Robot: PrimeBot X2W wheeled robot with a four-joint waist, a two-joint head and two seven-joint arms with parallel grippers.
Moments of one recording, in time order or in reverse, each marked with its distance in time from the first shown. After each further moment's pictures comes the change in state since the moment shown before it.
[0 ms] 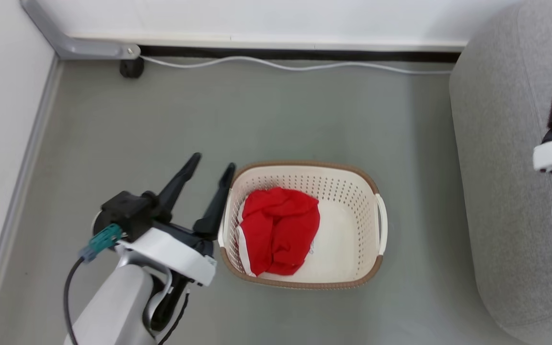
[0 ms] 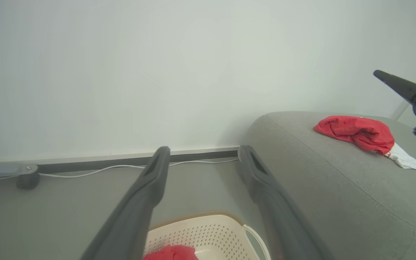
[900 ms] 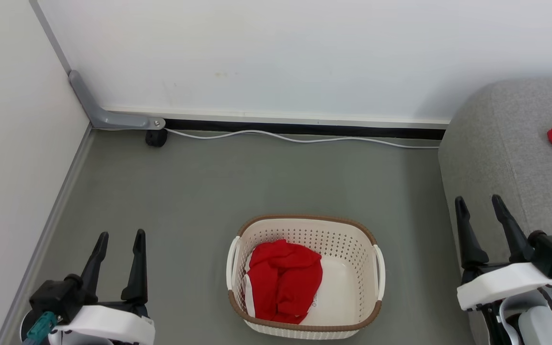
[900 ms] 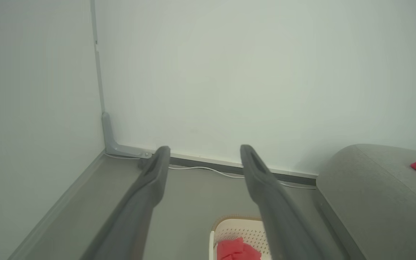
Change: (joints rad) left arm 0.331 -0.123 0.482 -0.032 0.252 0.000 0.000; right arm 0.473 0.087 0.183 -0.244 -0.022 0.000 -0.001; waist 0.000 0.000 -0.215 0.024
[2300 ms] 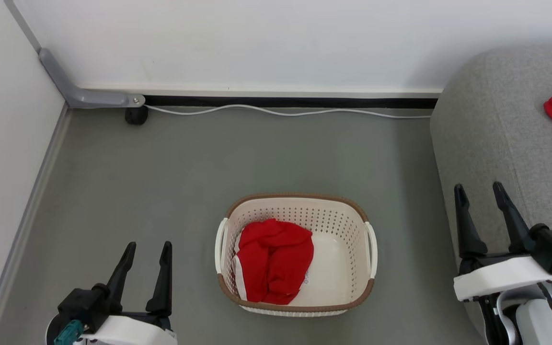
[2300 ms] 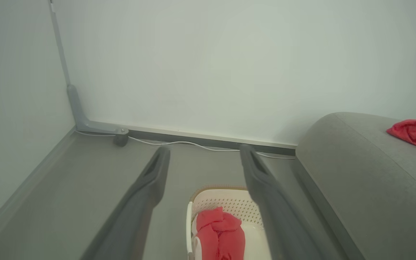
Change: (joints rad) left arm 0.060 -0.024 -0.056 -0.032 0.020 0.000 0.000; right arm 0.020 0.035 -0.026 -0.081 -0.052 0.000 0.000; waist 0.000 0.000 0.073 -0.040
